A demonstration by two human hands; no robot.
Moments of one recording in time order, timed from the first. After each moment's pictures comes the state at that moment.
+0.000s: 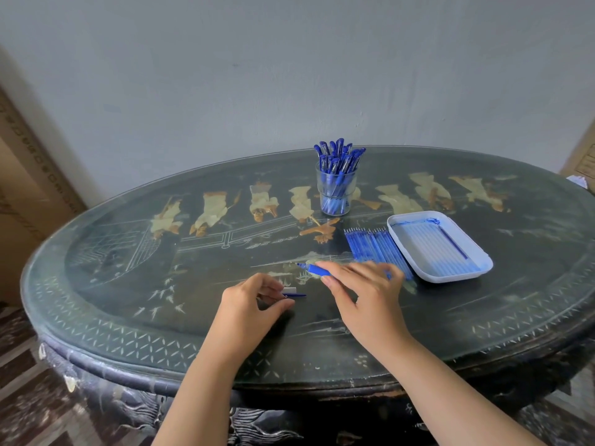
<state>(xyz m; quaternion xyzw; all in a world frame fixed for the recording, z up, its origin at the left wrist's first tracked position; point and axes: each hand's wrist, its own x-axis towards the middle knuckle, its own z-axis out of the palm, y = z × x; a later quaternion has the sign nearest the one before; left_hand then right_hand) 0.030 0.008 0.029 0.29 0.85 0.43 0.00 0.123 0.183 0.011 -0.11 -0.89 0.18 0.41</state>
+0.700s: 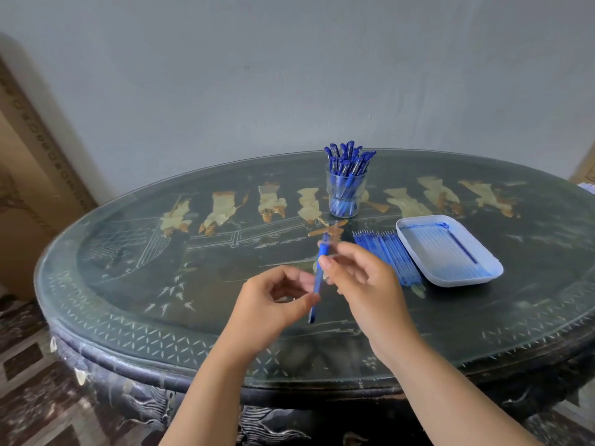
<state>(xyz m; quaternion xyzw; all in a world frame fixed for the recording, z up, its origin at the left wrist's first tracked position) 0.051 0.014 0.058 0.28 0.71 0.63 0.16 0.133 0.147 0.079 -0.14 -0.69 0.66 0.26</state>
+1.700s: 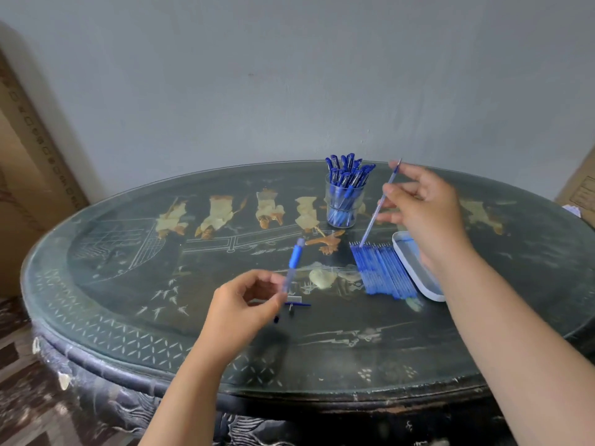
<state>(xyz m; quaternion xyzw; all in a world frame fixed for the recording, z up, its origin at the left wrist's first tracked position) 0.036 -0.004 0.056 0.23 0.74 0.63 0.10 0.098 0.240 0.146 -0.18 -0.69 0.60 0.36</state>
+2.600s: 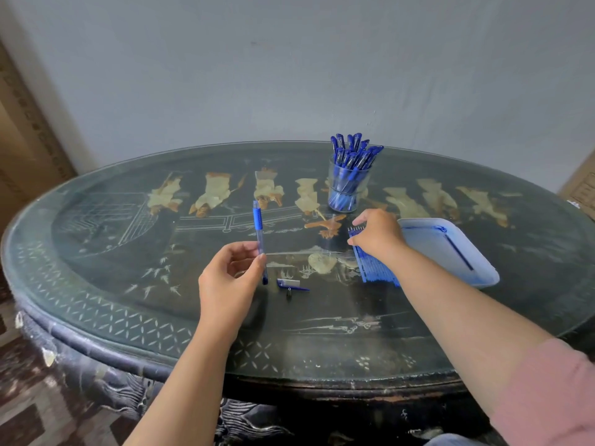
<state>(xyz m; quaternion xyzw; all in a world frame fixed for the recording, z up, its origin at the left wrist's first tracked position) 0.017 0.011 0.029 0.08 0.72 0.69 0.00 0.032 0.263 0.059 -0.32 -0.91 0.26 0.07</state>
